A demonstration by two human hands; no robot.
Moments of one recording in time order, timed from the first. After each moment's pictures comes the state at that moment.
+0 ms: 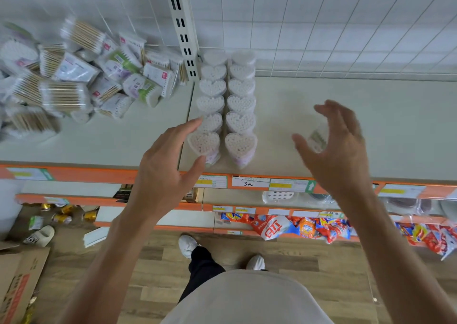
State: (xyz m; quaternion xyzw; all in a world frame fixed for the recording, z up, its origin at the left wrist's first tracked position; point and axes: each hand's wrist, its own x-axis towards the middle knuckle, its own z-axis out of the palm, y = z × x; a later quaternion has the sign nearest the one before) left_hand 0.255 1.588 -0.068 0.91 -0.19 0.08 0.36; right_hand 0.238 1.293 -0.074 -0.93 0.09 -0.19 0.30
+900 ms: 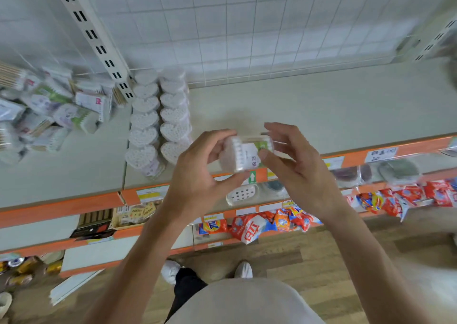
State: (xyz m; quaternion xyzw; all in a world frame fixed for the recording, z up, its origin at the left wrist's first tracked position) left_hand 0.222 1.448 -0.053 0.80 -0.29 -0.03 0.53; right_hand 0.150 1.260 -0.049 -0.79 0.06 -0.11 0.60
